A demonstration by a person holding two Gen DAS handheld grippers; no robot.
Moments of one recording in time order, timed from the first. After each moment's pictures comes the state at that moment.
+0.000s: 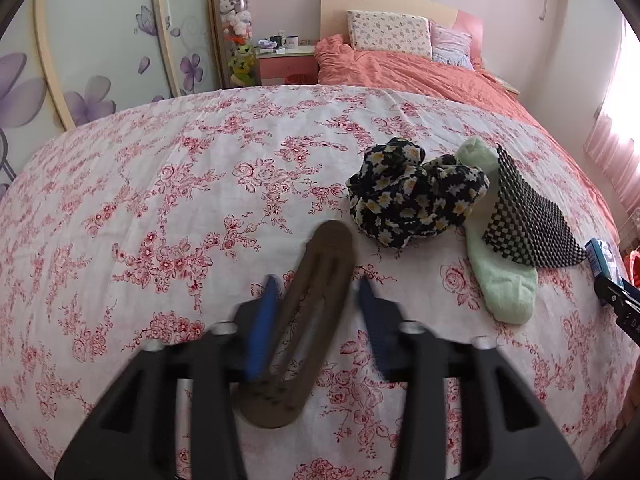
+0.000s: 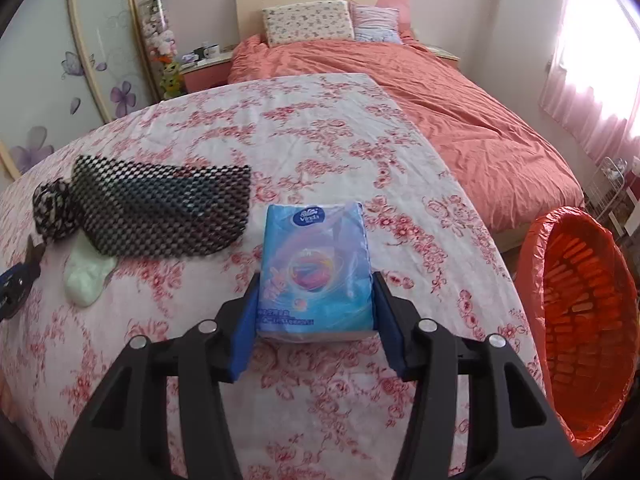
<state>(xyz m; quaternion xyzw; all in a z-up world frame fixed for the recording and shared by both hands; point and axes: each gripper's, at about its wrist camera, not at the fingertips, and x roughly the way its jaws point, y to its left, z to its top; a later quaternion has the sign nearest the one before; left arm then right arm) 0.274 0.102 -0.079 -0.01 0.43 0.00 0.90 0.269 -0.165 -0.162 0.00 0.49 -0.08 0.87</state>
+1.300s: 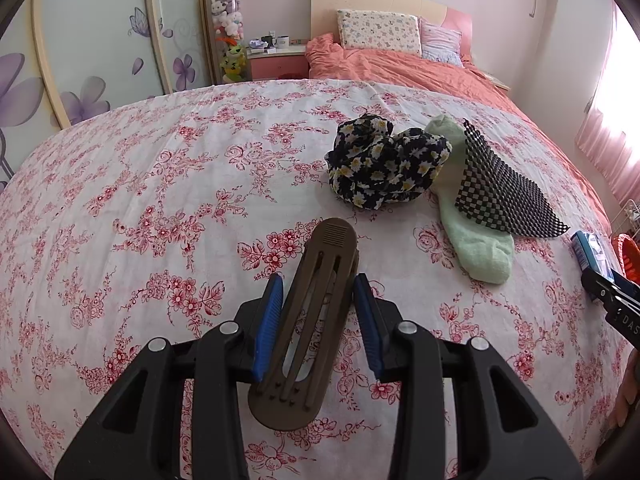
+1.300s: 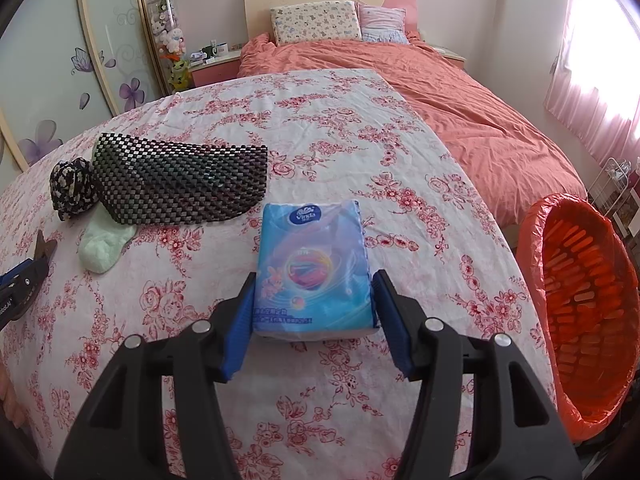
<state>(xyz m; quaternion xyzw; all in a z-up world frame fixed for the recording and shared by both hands) 0.248 0.093 -0.082 -0.01 0.43 -0.01 0.90 0.247 -0.158 -0.161 -0.01 0.49 -0.07 0.87</state>
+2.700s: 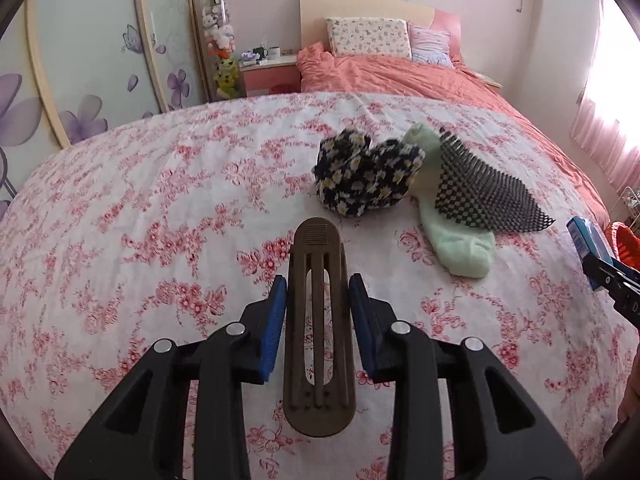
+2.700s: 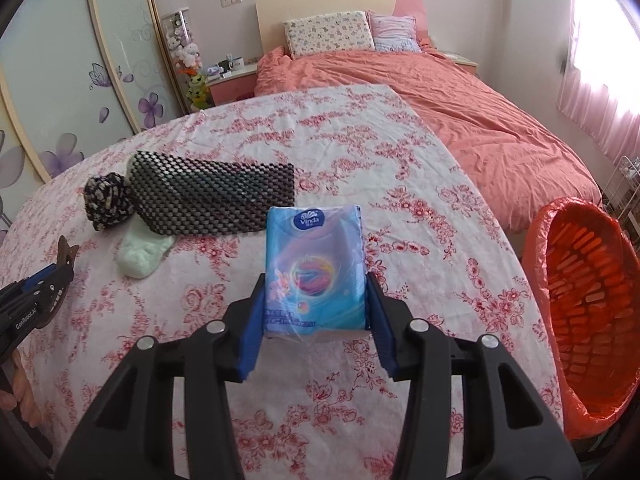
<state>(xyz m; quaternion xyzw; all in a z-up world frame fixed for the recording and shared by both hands) 0.238 0.085 -0.066 0.01 0.41 -0.02 0.91 0.234 -0.151 -0.139 0.02 0.47 -0.03 0.88</state>
